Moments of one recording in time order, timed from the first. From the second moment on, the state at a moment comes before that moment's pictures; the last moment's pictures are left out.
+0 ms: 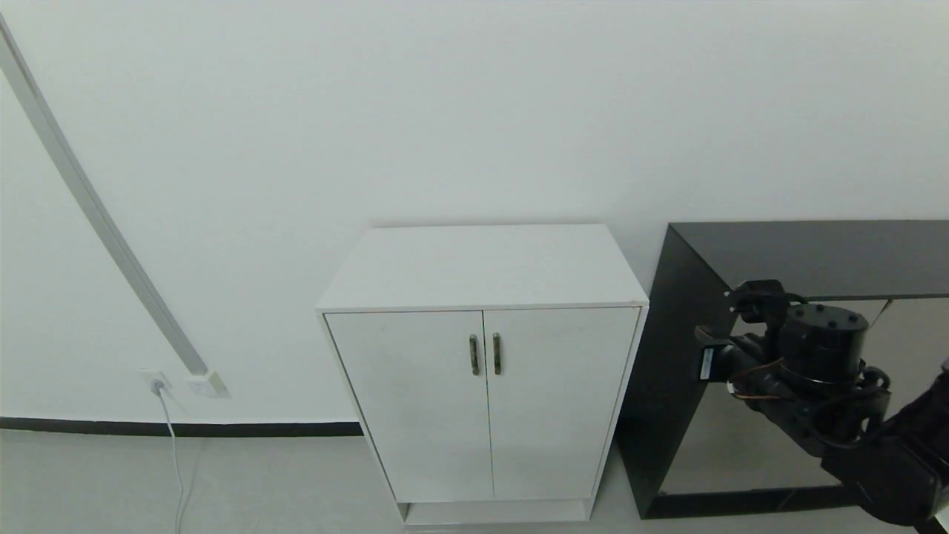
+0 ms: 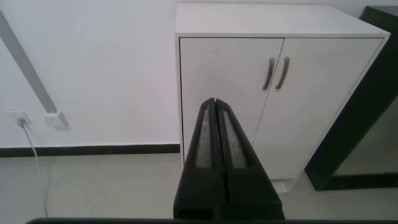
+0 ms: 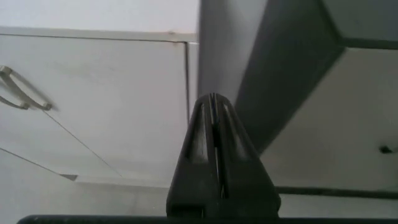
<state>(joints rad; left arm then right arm) 0.00 0.00 0.00 0.00 0.01 -0.02 0.33 1.92 -0.51 -1.24 -0.27 0.04</state>
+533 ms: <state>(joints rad) 0.00 0.00 0.00 0.00 0.02 -0.02 0.21 1.64 -0.27 -1.23 -0.28 -0.01</state>
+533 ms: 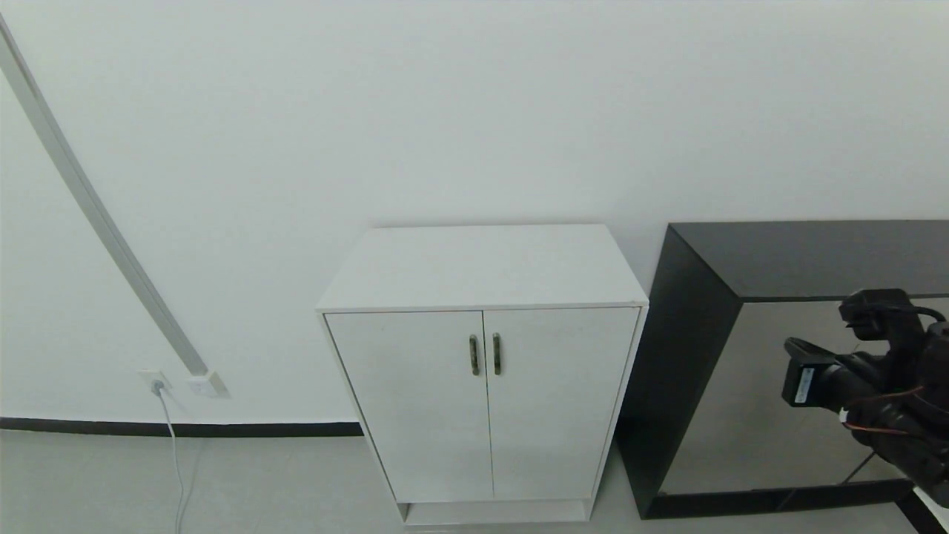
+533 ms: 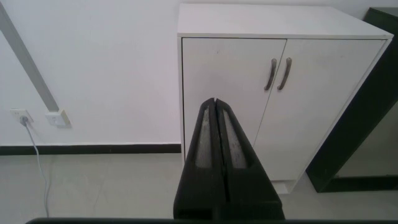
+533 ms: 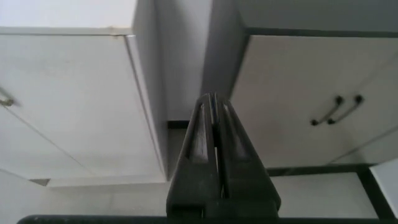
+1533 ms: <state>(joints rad) 0.00 0.00 0.00 0.00 0.02 -0.02 0.00 0.97 -0.13 -0.62 -0.06 0.00</state>
